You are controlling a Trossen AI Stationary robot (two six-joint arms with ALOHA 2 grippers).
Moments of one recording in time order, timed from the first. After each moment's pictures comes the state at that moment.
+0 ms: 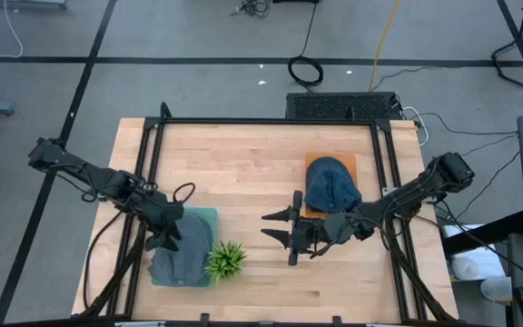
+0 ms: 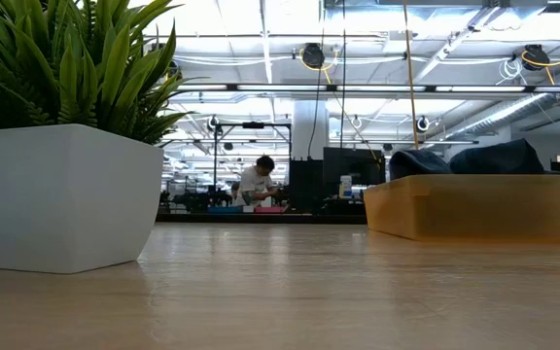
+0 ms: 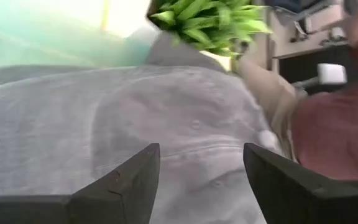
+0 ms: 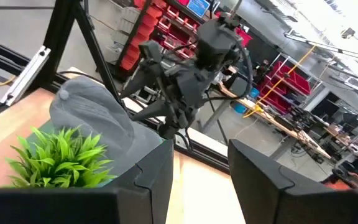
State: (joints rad) left arm -0.40 0.74 0.59 -0.62 0.34 -0.77; right arm 0.45 1.52 1.03 0.43 0.54 -0.48
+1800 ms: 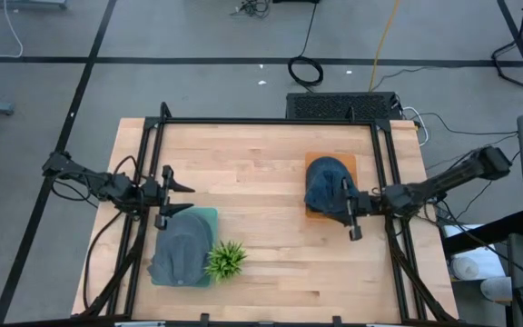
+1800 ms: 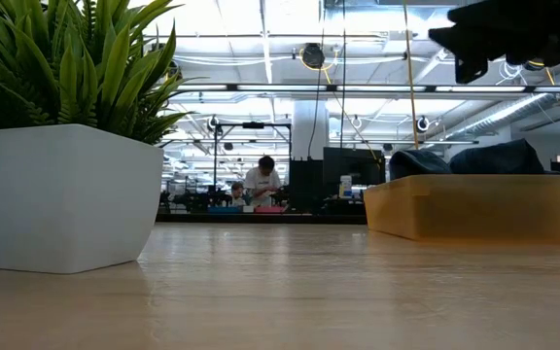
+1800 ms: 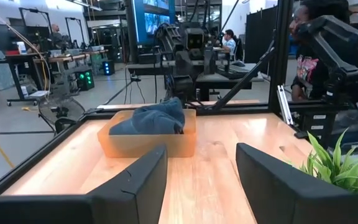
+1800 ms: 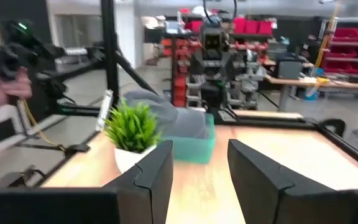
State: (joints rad) left arm -0.39 0.19 0.17 0.04 -0.37 0.04; right arm 0.35 0.73 0.18 0.60 0.25 -0.01
